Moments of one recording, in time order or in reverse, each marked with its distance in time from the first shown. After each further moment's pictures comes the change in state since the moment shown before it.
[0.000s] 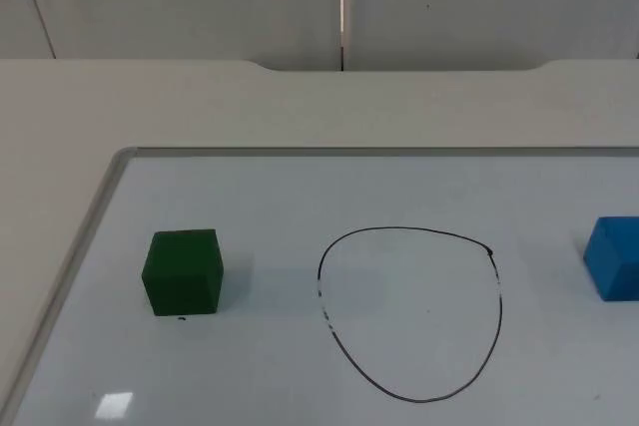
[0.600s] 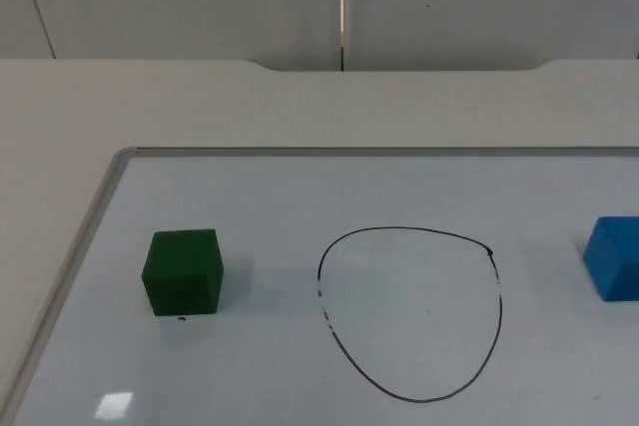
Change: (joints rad) right arm 0.000 0.245 -0.218 0.032 -0.030 0.000; left arm 0.000 0.000 -0.148 -0.084 -0.064 0.000
